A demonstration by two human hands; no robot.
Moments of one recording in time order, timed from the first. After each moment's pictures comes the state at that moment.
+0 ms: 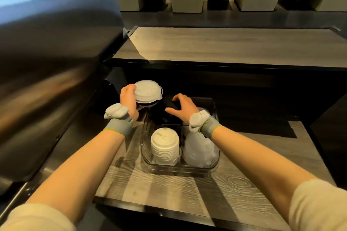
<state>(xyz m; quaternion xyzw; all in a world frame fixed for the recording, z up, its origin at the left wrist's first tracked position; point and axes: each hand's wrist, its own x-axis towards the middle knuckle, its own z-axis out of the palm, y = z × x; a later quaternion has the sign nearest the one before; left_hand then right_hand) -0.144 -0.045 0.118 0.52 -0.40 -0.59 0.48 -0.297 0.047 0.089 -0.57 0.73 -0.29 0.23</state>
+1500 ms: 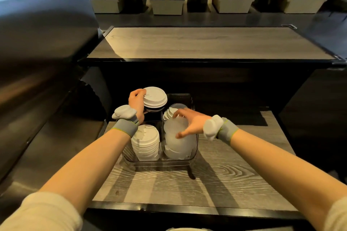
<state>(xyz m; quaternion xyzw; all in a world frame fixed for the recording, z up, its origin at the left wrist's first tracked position) -0.207 0.008 0.102 0.50 -0.46 -0.60 0.41 -0.350 0.139 0.100 -0.64 0.70 -0.09 0.30</state>
